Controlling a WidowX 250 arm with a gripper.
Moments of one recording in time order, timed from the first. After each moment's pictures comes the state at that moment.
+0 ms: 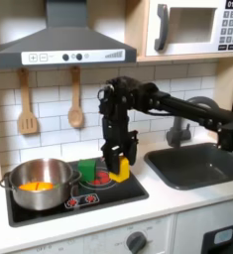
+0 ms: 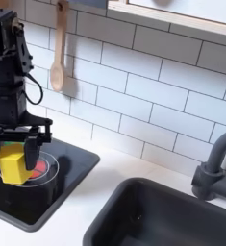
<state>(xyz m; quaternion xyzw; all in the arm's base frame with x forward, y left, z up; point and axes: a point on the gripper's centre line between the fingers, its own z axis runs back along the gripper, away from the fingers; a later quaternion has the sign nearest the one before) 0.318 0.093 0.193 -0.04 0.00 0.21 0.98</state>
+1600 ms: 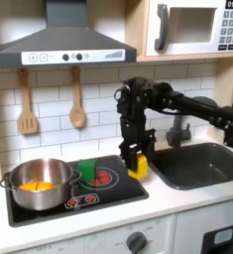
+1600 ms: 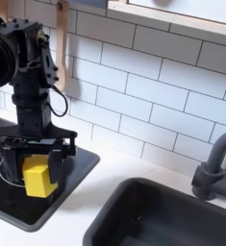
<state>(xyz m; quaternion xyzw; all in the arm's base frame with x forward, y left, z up) 0.319 0.049 0.191 -0.06 0.01 0.17 0.98</state>
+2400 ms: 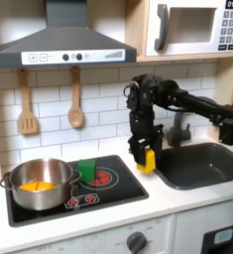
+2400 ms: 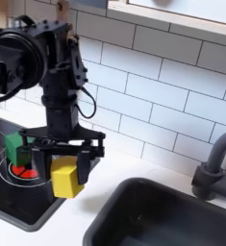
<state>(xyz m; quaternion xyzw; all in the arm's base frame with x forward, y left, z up) 0.337 0.022 0.190 -0.07 0.00 0.16 0.98</state>
